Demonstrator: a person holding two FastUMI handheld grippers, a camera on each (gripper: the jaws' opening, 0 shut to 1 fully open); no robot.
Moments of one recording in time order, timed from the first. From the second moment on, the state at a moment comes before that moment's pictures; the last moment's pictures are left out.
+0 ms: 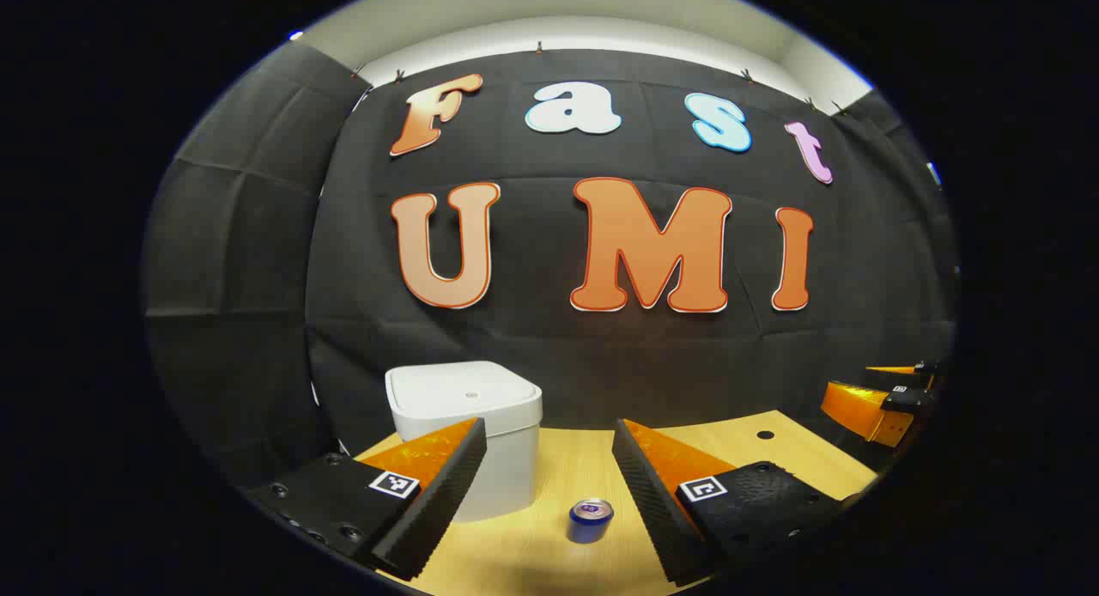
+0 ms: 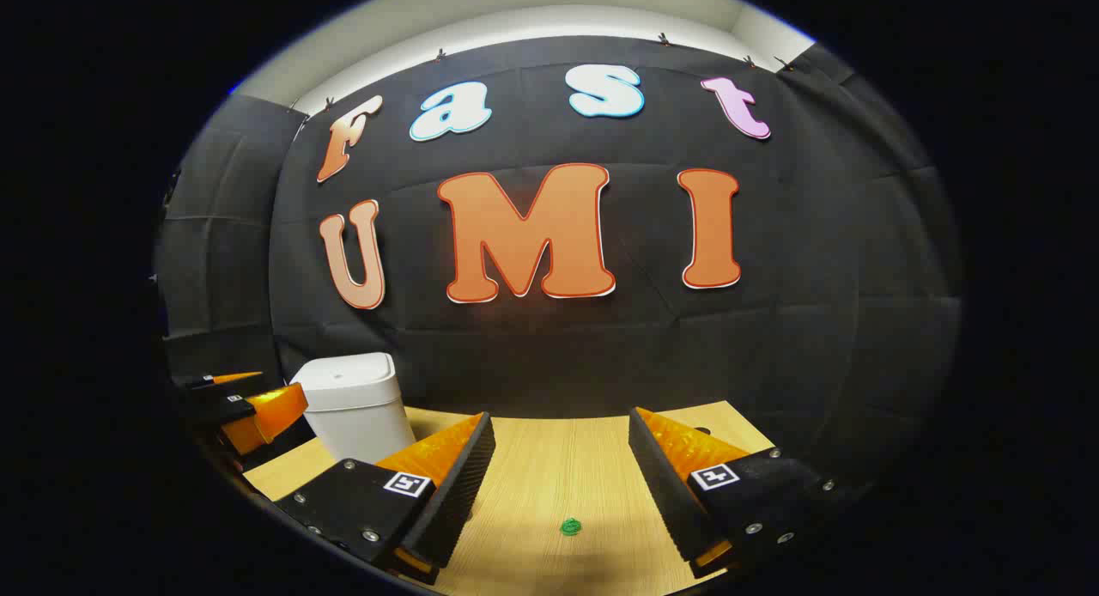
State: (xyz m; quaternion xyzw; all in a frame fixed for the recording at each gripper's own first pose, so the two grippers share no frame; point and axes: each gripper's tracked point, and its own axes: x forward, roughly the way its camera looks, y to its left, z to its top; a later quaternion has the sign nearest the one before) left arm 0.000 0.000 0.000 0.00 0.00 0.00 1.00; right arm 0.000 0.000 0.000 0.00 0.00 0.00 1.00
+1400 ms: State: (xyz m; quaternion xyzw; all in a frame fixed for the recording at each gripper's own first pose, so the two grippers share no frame) left arm 0.025 0.015 -0.003 -0.01 0.00 -0.03 1.00; right arm 0.011 0.023 0.004 0.00 0.00 -0.02 1.00
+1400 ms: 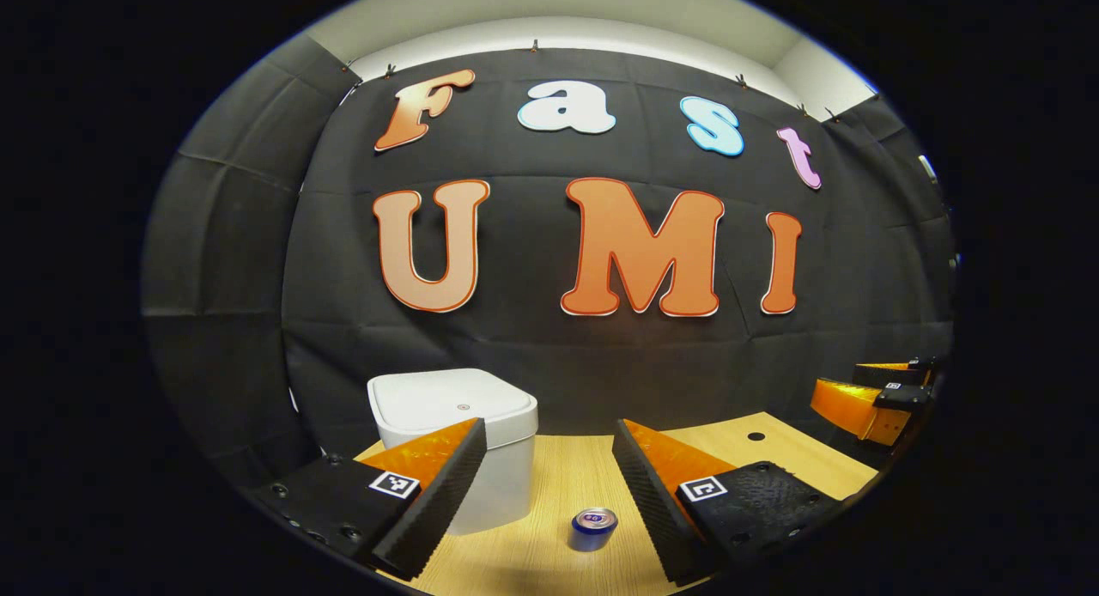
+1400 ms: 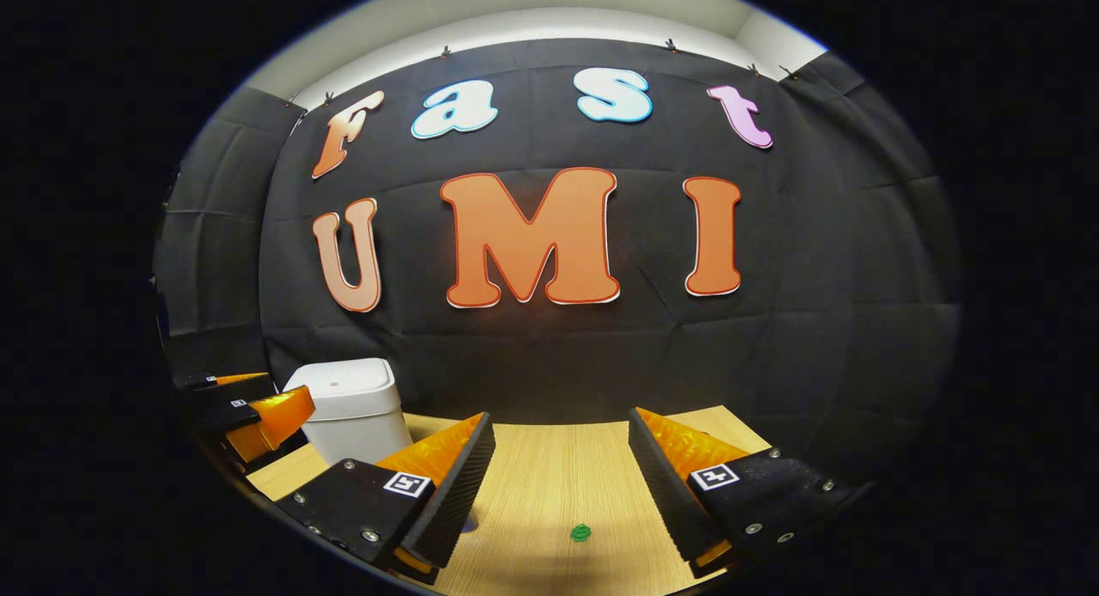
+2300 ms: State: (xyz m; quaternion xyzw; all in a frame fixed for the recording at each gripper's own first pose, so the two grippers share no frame) left arm 0.045 0.004 -0.003 -0.01 0.00 -0.04 1.00; right arm 0.022 0.016 0.009 0.00 0.00 -0.01 1.00
